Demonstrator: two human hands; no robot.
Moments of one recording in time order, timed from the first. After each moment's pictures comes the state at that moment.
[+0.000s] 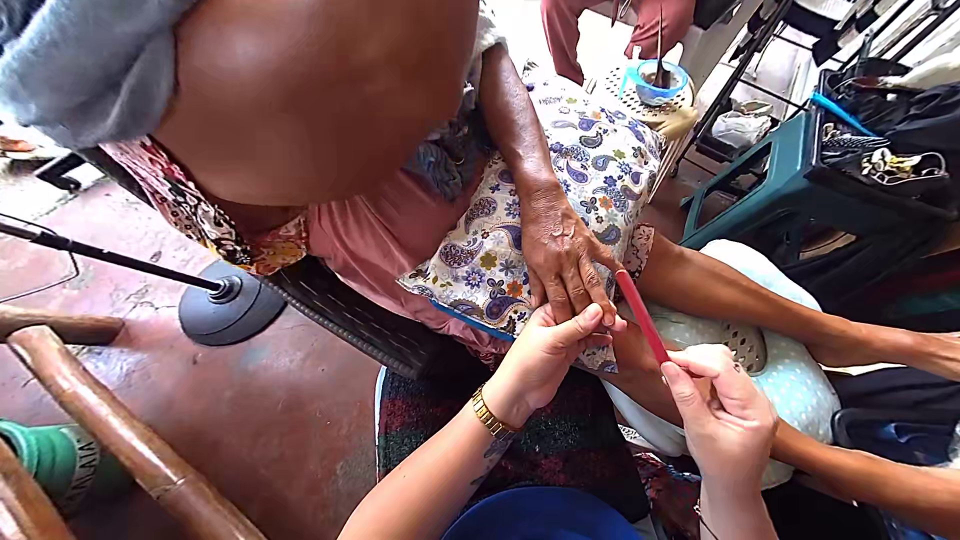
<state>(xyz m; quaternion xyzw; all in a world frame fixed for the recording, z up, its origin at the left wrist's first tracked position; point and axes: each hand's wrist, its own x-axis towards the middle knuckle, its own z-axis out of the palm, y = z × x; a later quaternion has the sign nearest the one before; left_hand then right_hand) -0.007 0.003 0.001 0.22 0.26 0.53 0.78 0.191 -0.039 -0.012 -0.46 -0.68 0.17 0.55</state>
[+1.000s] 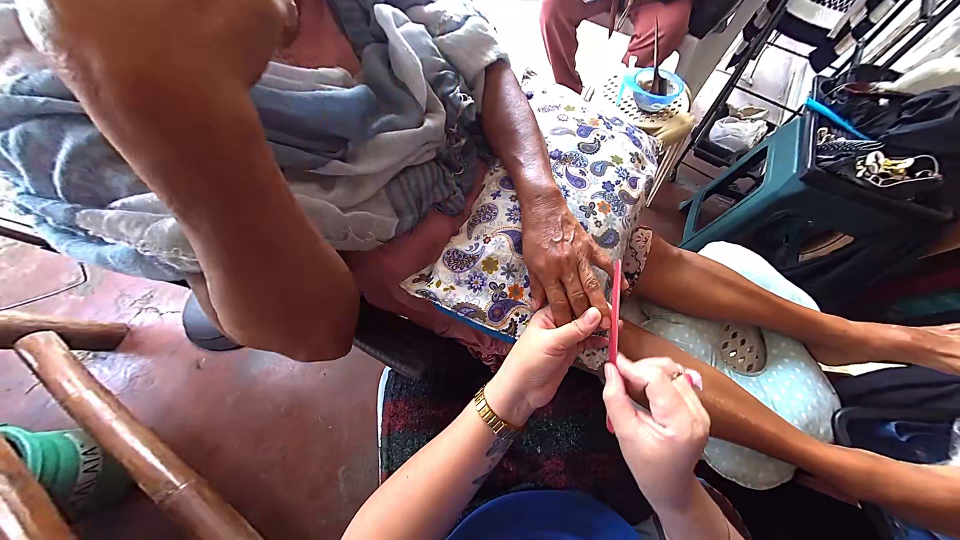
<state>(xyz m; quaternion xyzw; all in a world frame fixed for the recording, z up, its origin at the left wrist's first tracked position) -0.006 0.002 0.000 0.22 0.27 0.54 0.77 0.134 -0.050 -0.019 -0.50 -0.68 0.04 0.53</state>
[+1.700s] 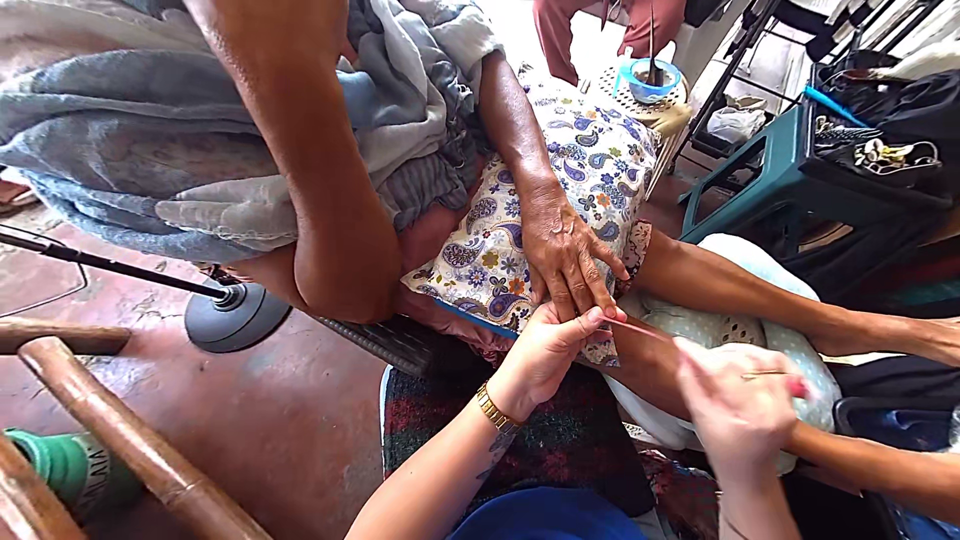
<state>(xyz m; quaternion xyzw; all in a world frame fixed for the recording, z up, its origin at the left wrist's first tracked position) -0.007 0.002 0.002 0.22 0.27 0.52 0.78 0.212 -0.042 -0.019 -0.53 -0.73 -0.17 0.40</state>
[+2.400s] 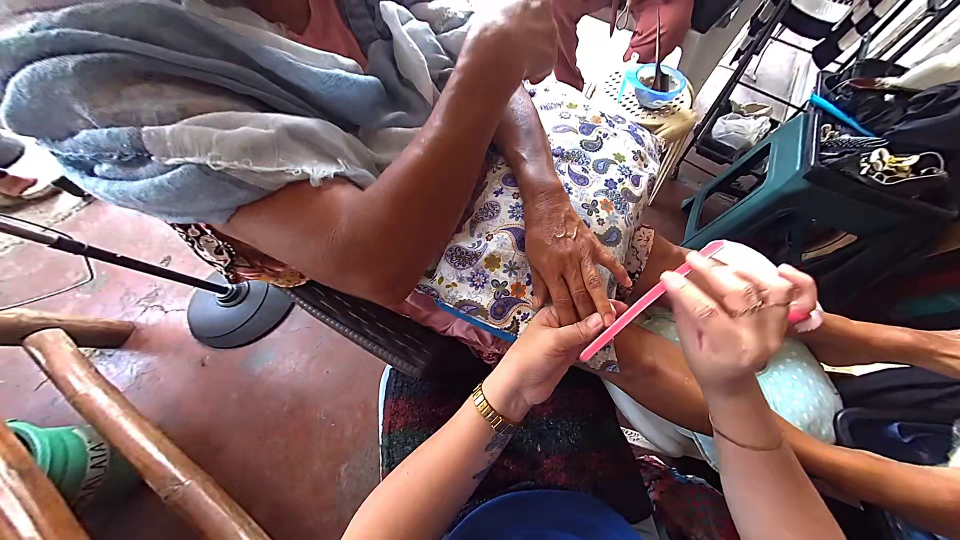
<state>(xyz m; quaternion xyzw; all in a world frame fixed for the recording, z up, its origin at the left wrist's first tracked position) -0.012 0.004 -0.003 0.26 0.25 0.50 0.79 0.201 0.040 0.005 -0.37 -0.77 -0.22 0.46</state>
